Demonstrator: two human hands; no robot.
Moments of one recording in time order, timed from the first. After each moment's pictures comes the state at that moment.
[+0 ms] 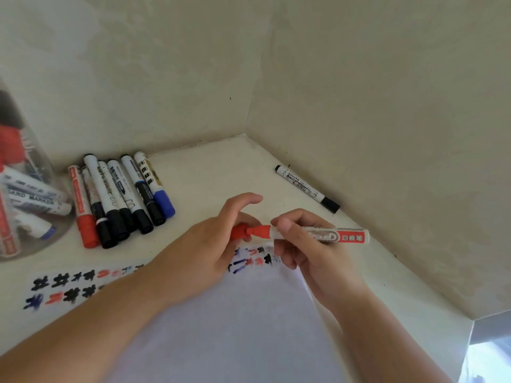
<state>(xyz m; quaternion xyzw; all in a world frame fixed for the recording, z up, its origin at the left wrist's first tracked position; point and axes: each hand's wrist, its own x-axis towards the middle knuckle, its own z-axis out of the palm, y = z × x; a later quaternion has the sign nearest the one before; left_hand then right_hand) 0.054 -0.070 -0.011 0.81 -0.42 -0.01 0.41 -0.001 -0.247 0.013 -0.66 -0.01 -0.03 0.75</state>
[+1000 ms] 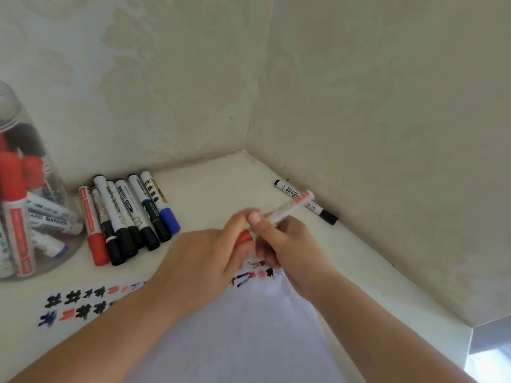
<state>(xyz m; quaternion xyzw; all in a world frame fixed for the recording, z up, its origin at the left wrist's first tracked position) 0.050 -0.066 0.010 0.88 -0.37 0.14 0.25 0.026 -0.223 0.022 -0.74 0.08 0.02 0.66</state>
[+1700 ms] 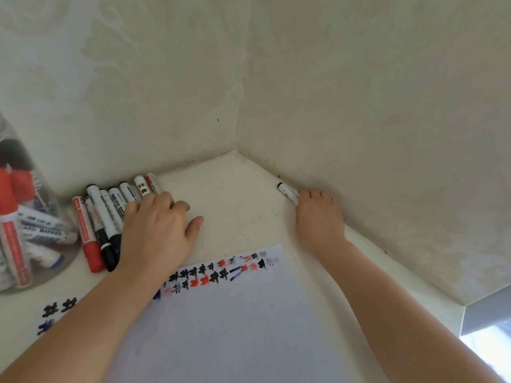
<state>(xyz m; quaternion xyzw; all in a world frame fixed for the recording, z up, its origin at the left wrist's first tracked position) 0.090 -0.049 0.002 0.96 -0.19 0.20 0.06 0.063 -0.293 -0.002 -0.98 0.14 -0.11 -0.11</state>
